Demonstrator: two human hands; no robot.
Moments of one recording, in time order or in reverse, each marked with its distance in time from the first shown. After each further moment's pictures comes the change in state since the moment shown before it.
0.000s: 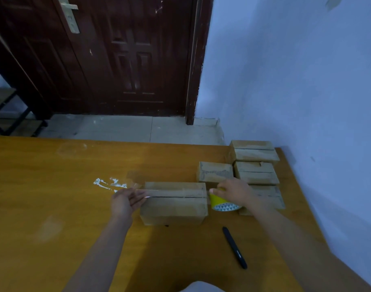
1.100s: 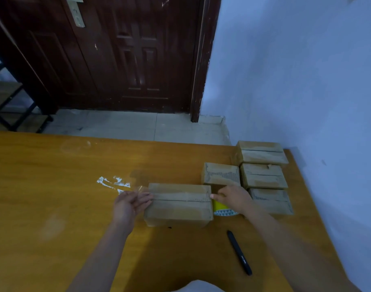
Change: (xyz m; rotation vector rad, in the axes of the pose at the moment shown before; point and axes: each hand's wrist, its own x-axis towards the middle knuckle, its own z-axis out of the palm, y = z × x) left_hand 0.007 -0.005 -0.013 0.083 -0.082 -0.010; right_hand 0.024 0.005 0.031 0.008 -0.033 0.017
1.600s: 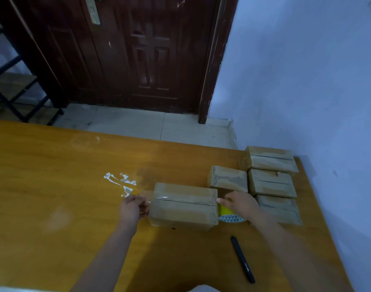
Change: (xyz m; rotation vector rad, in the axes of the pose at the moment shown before) left_hand 0.002 -0.010 -0.002 0.215 0.205 -0.059; right_hand 0.003 0.002 0.004 0.042 -0.008 0.023
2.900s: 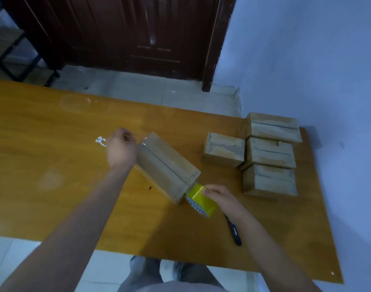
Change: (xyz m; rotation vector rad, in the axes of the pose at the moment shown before) left_hand 0.029 0.032 0.027 0.699 0.331 0.532; right_hand -0.059 -0.026 0.048 1.085 -0.268 0.107
